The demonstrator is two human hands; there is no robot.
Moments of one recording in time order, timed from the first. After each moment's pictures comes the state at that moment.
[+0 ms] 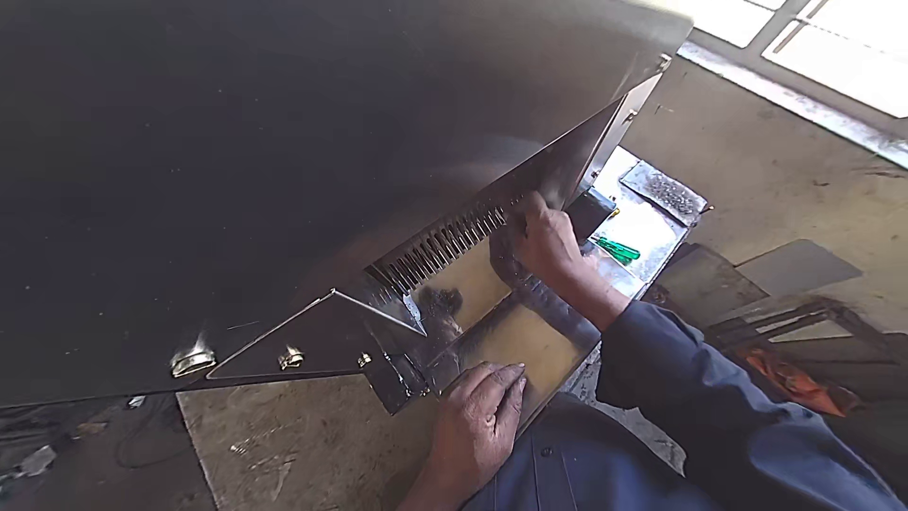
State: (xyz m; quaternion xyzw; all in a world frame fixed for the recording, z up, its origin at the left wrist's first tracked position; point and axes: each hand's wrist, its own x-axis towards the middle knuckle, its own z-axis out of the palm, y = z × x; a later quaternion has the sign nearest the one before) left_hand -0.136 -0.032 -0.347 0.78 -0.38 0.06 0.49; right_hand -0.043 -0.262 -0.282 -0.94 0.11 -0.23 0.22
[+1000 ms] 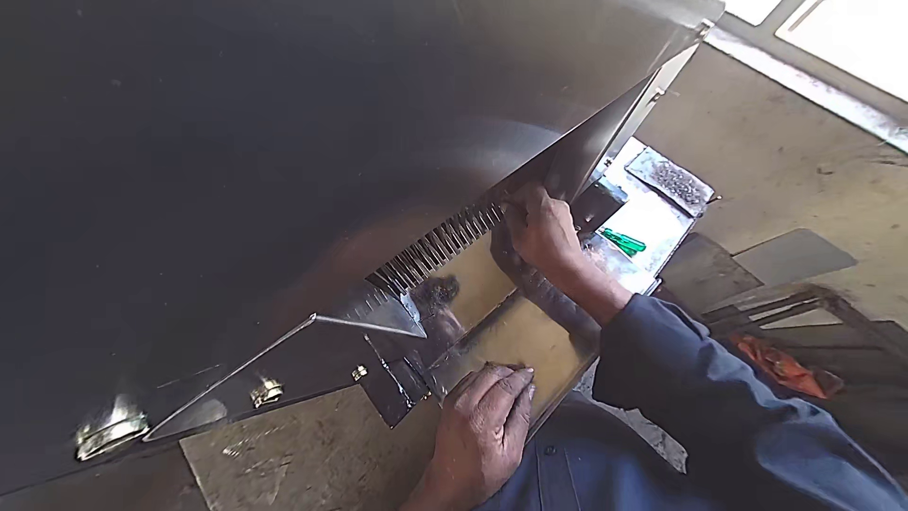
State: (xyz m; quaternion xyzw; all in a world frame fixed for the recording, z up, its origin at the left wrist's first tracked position) left_hand -0.134 -0.030 -0.349 0.77 -0.40 0.05 0.49; right_hand -0.029 -0.255 -0.279 -0.93 0.17 -0.15 0.28
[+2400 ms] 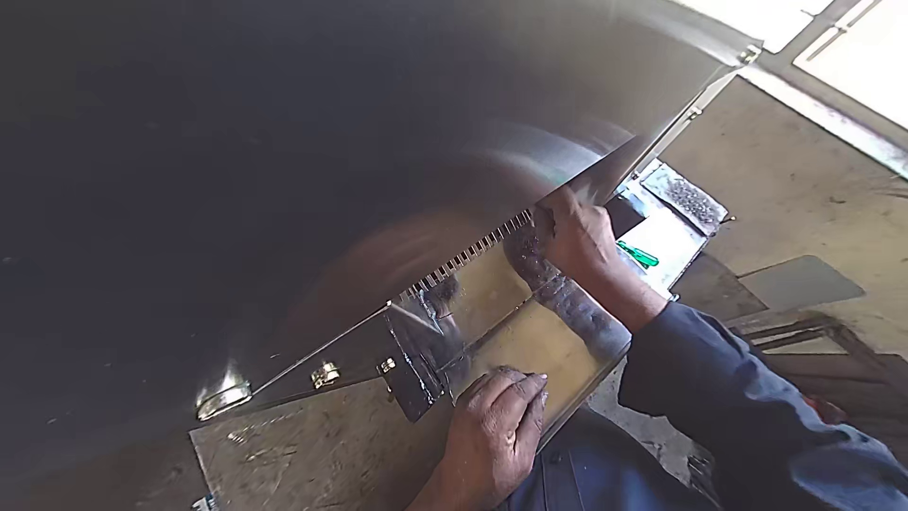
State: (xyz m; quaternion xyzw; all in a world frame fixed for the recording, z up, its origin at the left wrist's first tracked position) left_hand -0.132 -0.027 -0.351 0.76 -0.39 0.05 0.51; right_hand -0.029 -0.268 -0.281 -0.96 0.06 -0.27 0.09
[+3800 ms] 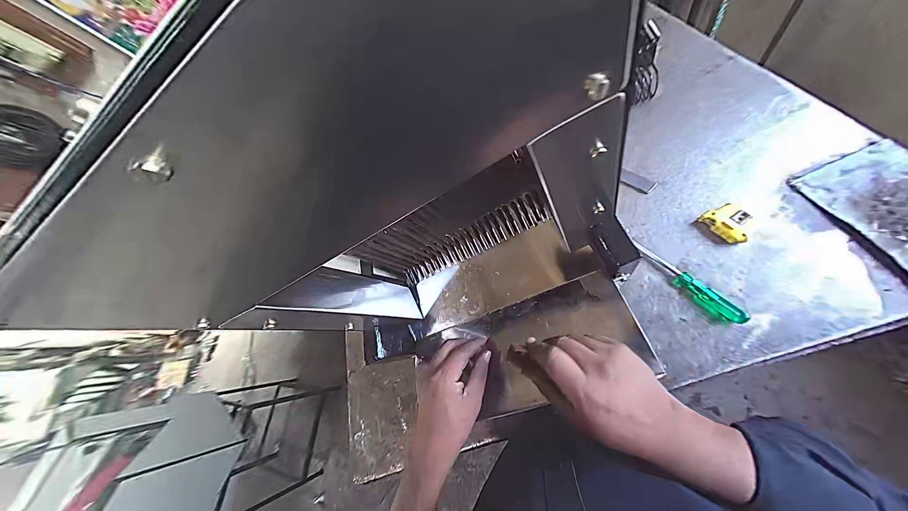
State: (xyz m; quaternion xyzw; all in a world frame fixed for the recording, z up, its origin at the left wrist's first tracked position) left_hand -0.158 -0.125 -0.302 0.96 -0.07 0.08 0.25; right_hand -0.147 -0.365 -0.319 -0.87 -0.31 -0.20 0.34
